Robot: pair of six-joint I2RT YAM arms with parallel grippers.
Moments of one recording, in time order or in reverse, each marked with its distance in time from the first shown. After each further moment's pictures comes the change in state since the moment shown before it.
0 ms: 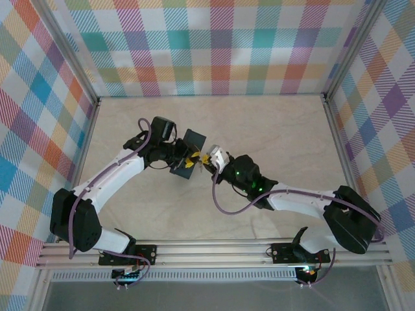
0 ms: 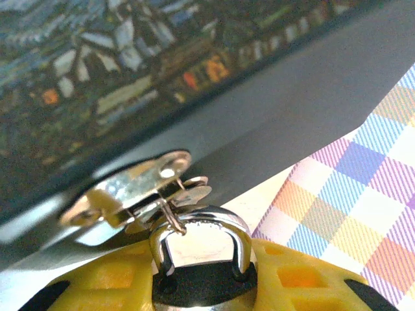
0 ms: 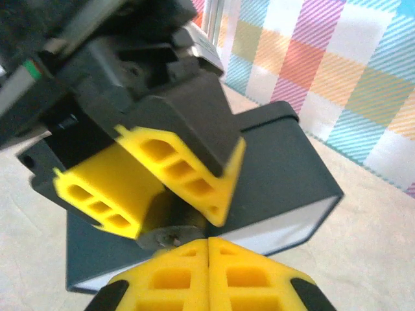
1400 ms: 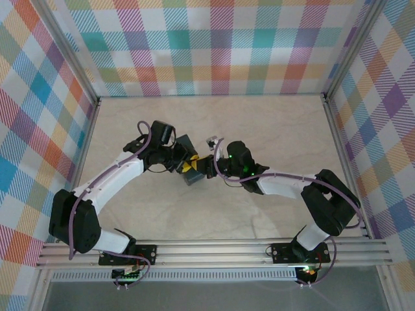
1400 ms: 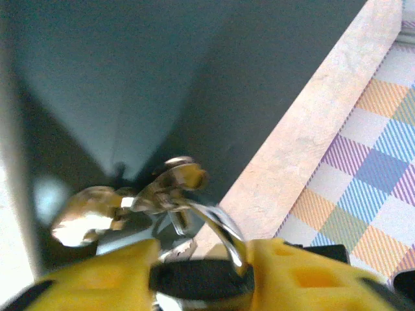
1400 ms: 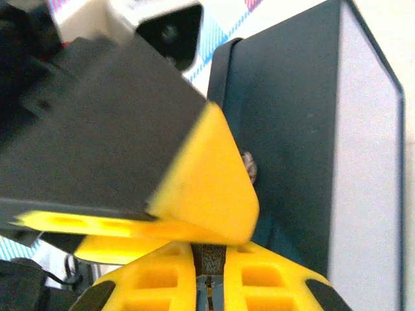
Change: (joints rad) left arm 0.020 -0.018 -0.055 0.002 -0.037 0.047; right arm -0.106 0.217 0.157 -0.061 -0.440 0.669
